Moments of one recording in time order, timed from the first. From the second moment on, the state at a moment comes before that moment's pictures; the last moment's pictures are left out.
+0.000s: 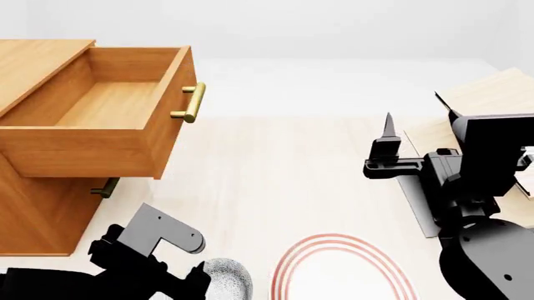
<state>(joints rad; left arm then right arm) -0.50 -0.65 0.17 0.58 -1.42 -1.48 -0.72 0.51 0.47 0.01 -0.70 0.61 0.98 0.41</state>
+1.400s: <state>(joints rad) -0.57 -0.60 0.52 0.28 -1.15 -1.34 -0.53 0.48 0.47 -0.04 -0.60 0.57 0.88 0.39</state>
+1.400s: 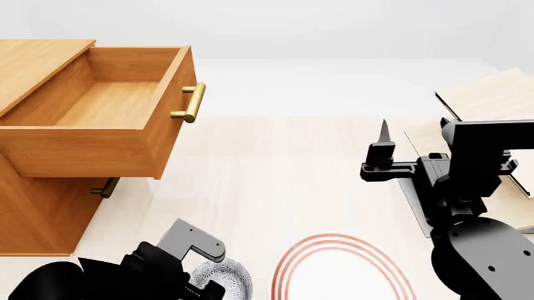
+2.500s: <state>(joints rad) -0.55 -0.61 0.52 0.29 -1.20 -1.27 -0.54 0.49 0.47 -0.04 -0.60 0.59 0.89 0.40</state>
